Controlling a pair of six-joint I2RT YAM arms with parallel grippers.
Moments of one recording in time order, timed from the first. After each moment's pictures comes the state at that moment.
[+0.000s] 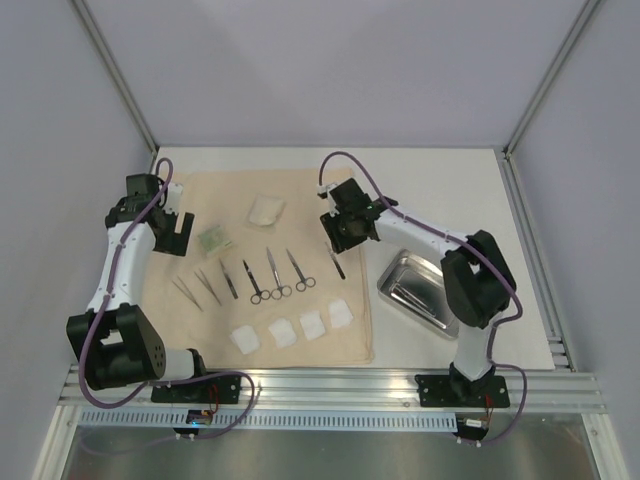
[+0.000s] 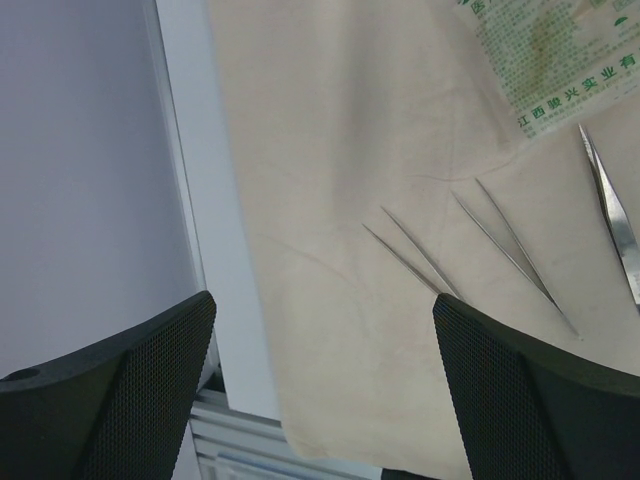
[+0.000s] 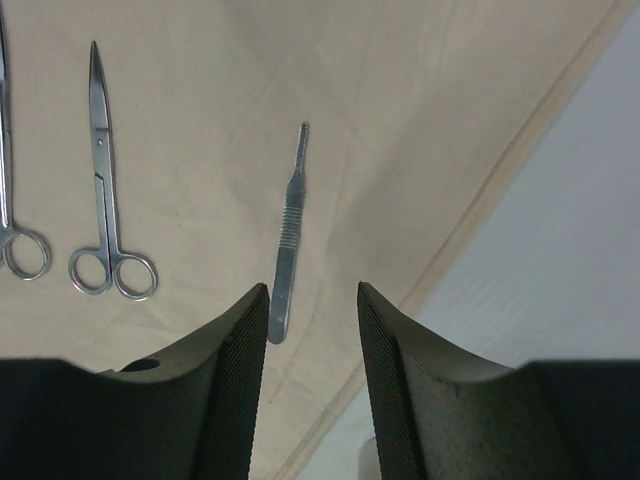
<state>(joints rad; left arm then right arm) 0.19 1.35 1.16 -0.84 -0.16 0.34 0.63 1.84 1.40 -0.52 -0.02 0.12</state>
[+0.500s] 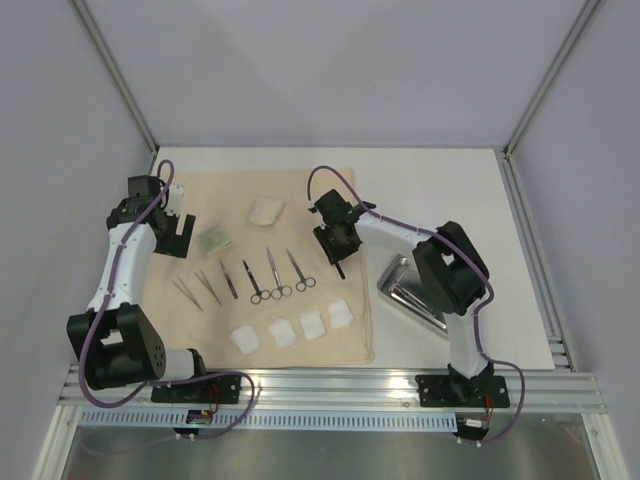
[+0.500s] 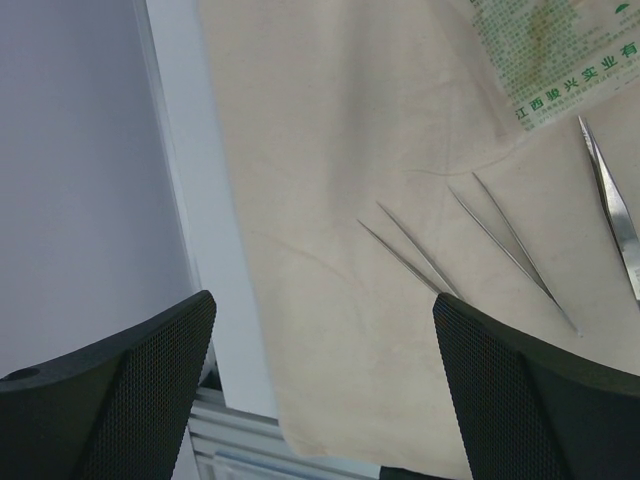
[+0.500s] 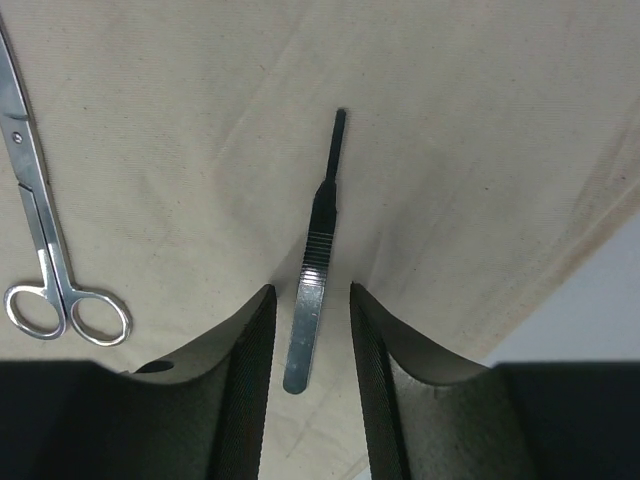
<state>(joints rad) 0.19 1.35 1.14 -0.84 -0.16 0.34 0.69 2.04 1.49 -0.61 0.01 0.15</state>
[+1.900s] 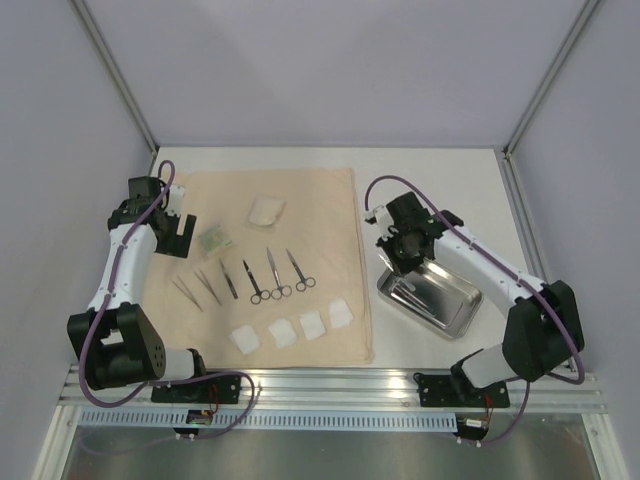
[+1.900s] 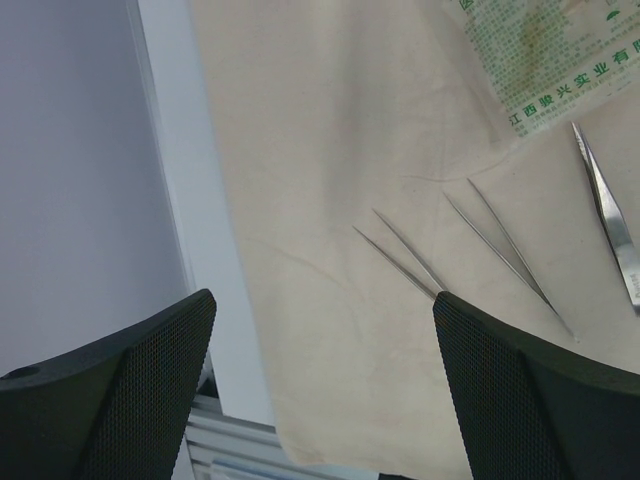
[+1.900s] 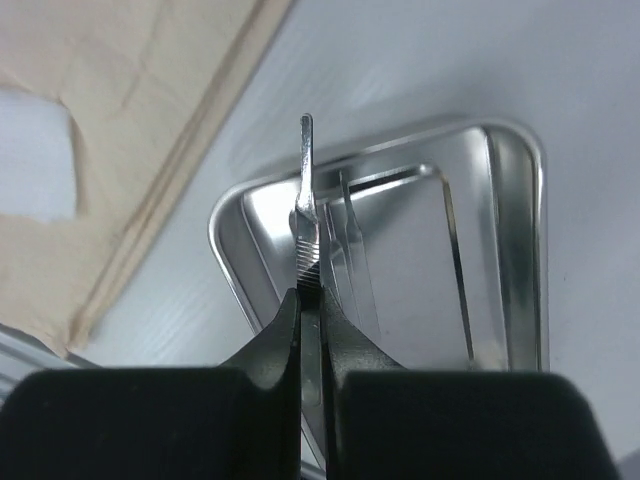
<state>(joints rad) 0.19 1.35 1.12 -0.82 -0.15 0.35 0.51 1.48 1.15 -0.83 -0.05 -0.13</state>
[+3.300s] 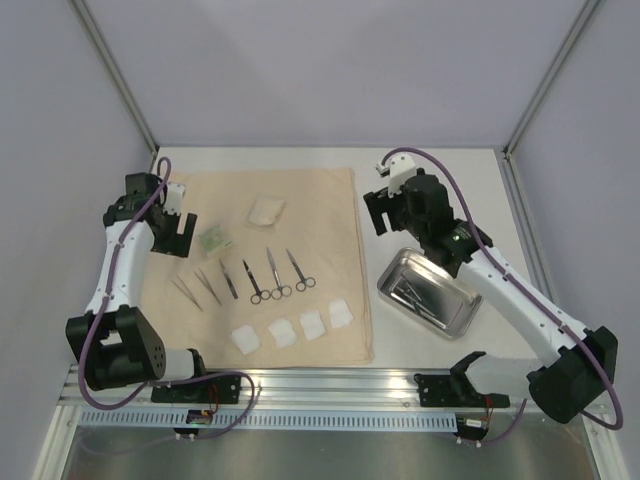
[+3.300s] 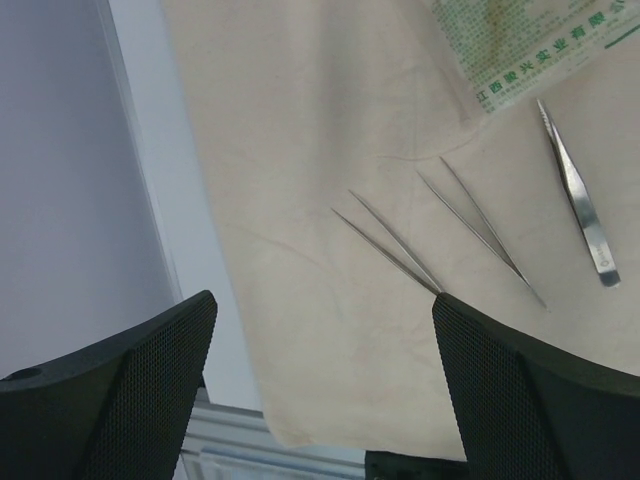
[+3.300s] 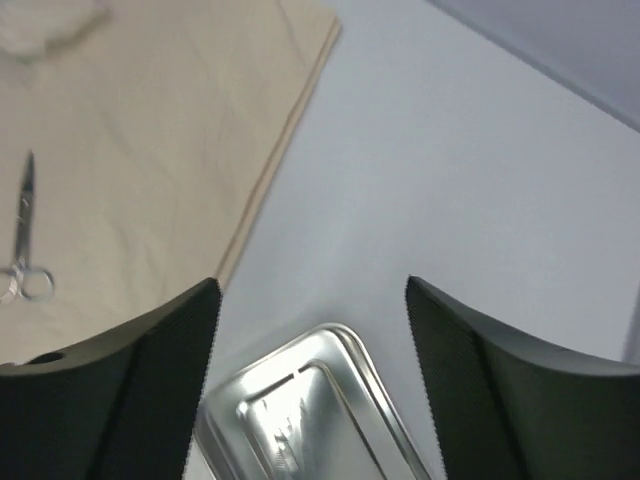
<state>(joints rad) 0.19 1.35 1.15 -0.89 -0.11 0.33 0.57 1.27 1.20 -0.48 0.22 -0.14</state>
